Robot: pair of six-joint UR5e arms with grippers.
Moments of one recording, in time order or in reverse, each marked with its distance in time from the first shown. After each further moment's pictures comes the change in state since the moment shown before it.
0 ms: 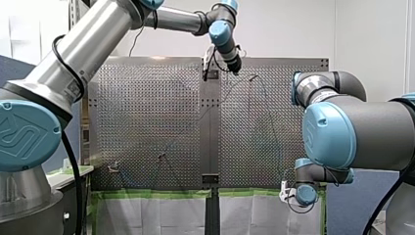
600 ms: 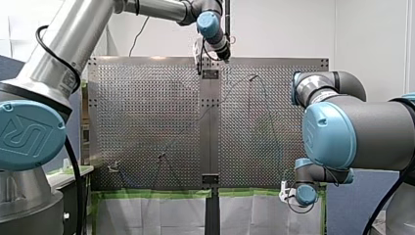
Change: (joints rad) left arm 0.043 0.163 -0.164 0.160 -0.018 -0.139; right arm 0.001 0.000 0.000 0.003 -0.003 -0.001
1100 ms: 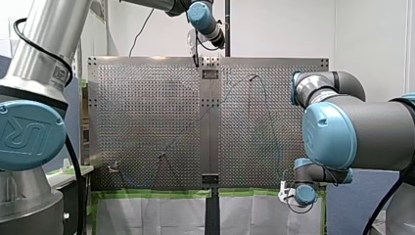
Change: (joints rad) left arm 0.004 0.147 -0.147 0.146 0.004 -0.046; right arm 0.005 0.000 0.000 0.001 -0.002 0.000
